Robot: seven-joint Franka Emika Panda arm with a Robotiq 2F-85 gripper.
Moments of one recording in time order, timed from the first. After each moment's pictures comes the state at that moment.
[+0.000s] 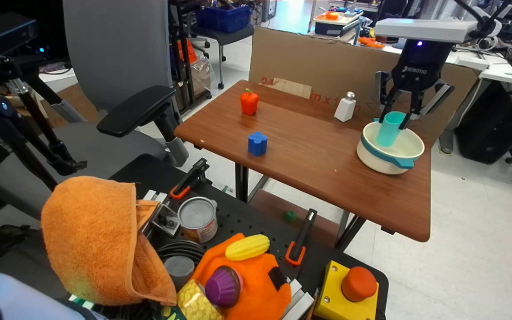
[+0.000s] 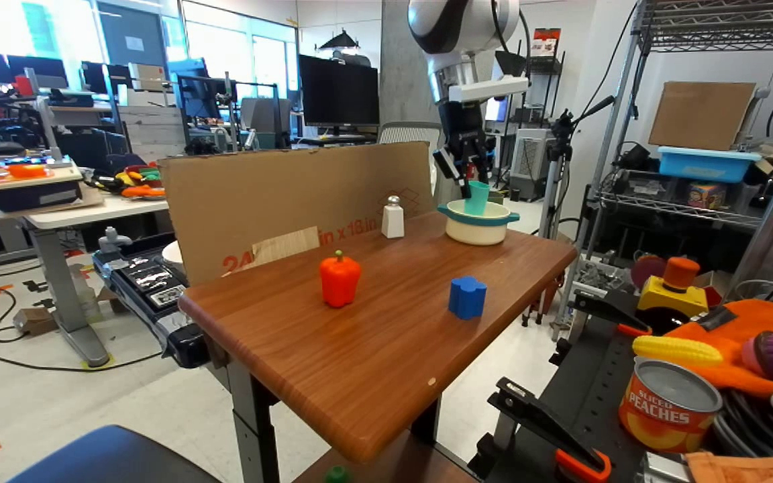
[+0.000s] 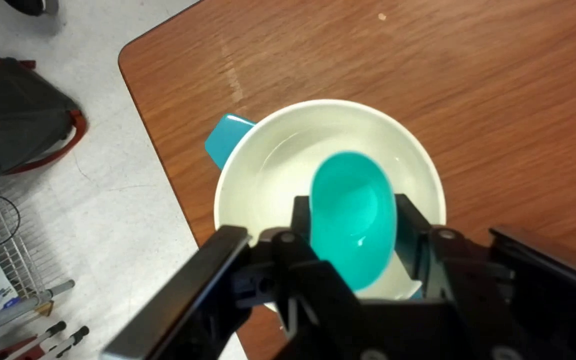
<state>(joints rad) -0.14 0.69 -0.14 -1.49 -0.08 1.86 0.18</state>
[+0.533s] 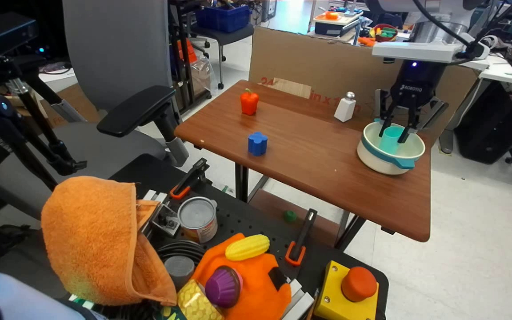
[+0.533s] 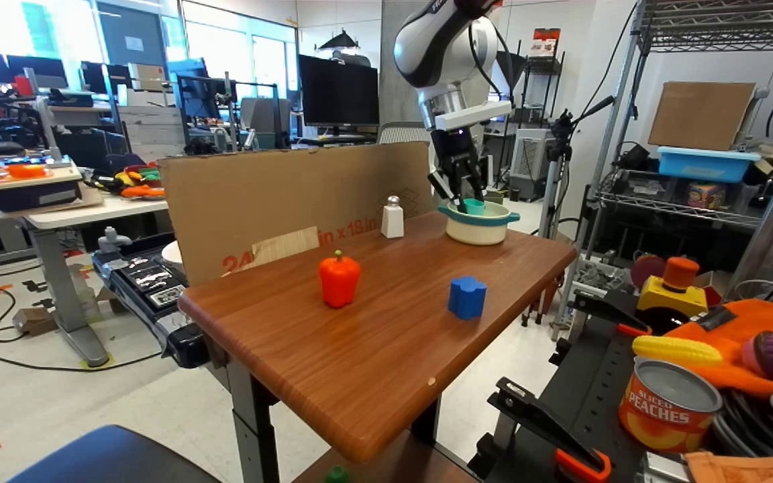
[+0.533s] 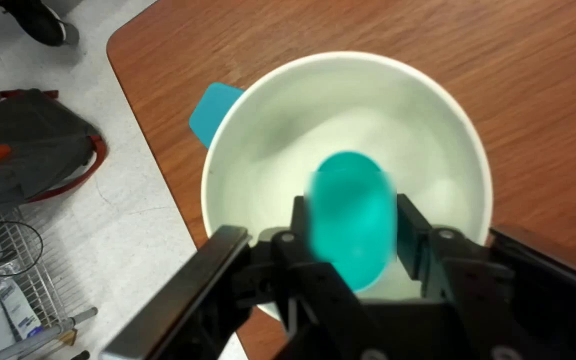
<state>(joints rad) -0.14 0.87 -0.16 -1.28 -0.08 1.76 0.24</state>
